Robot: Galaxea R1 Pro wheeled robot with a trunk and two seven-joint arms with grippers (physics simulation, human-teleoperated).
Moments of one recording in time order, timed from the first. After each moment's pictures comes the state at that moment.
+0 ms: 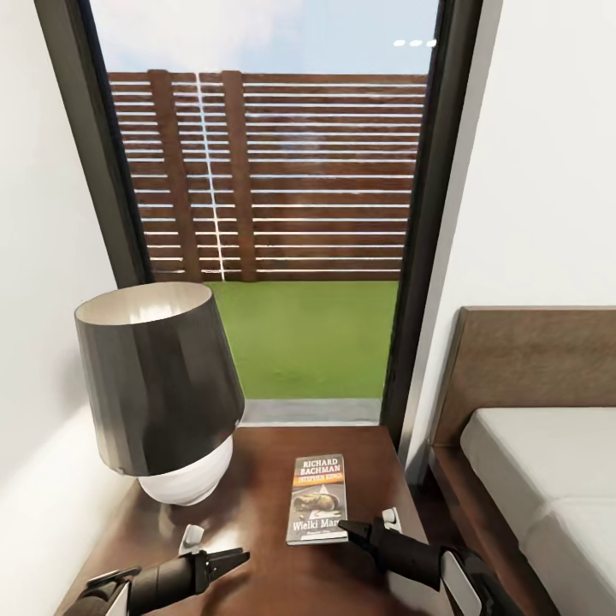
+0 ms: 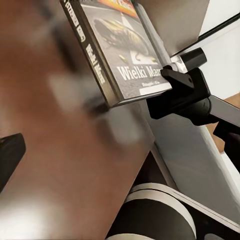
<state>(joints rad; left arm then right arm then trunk) -0.37 0.15 0.07 -0.53 0.23 0.31 -1.34 -0.41 -0.01 -0.13 -0.58 -0.44 0.77 0.95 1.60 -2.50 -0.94</state>
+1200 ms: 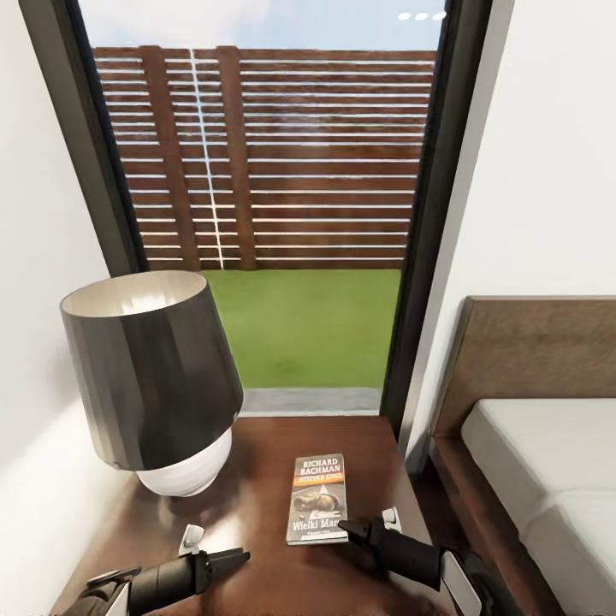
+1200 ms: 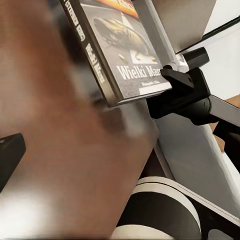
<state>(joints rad) -0.37 0.15 0.07 -0.53 0.23 0.31 -1.34 -0.41 -0.01 -0.13 -0.58 -0.44 0.77 0.95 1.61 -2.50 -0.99</state>
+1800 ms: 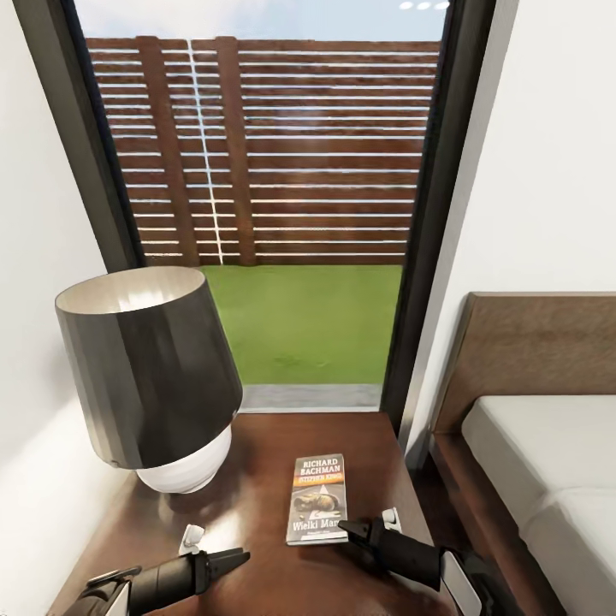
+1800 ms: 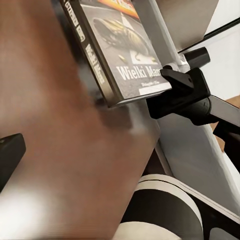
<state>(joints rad) -0.37 0.15 0.07 -0.53 0.23 0.31 -1.34 -0.41 -0.01 -0.13 -0.58 -0.44 0.77 0.95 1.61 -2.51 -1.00</state>
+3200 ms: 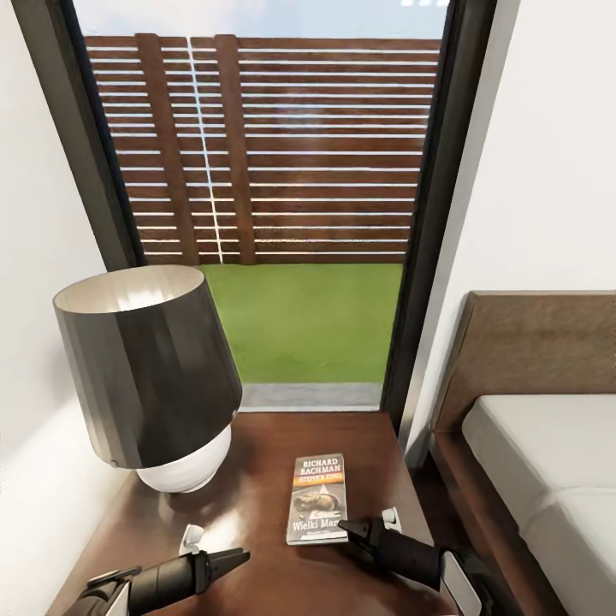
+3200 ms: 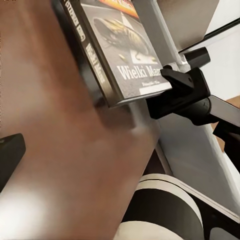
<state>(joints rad) -0.37 0.15 0.07 -0.53 0.23 0.31 -1.34 -0.41 -0.01 -0.13 -0.58 -0.44 0.77 0.95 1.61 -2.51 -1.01</state>
